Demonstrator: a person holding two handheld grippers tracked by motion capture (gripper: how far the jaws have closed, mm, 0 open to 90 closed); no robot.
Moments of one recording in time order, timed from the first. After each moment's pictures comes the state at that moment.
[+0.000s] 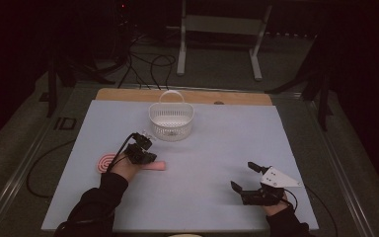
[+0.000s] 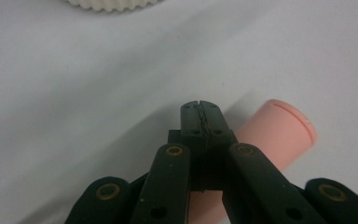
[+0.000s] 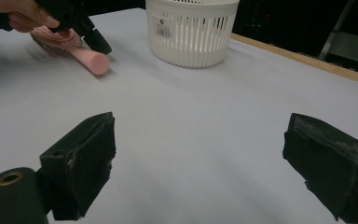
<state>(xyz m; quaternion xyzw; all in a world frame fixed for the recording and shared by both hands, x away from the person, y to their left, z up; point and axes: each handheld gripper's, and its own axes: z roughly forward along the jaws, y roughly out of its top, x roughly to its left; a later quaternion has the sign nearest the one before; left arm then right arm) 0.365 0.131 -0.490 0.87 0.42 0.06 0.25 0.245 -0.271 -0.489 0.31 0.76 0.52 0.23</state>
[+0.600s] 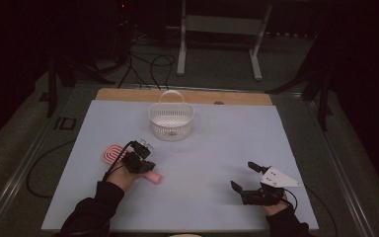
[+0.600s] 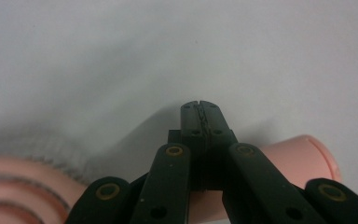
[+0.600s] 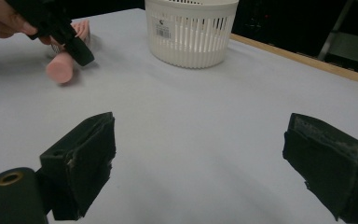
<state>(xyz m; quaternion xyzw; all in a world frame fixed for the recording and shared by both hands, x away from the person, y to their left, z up) 0.340 0.135 -0.493 0.88 0.41 0.05 0.24 0.246 -0.271 -0.489 0.31 0.76 0.52 0.23</state>
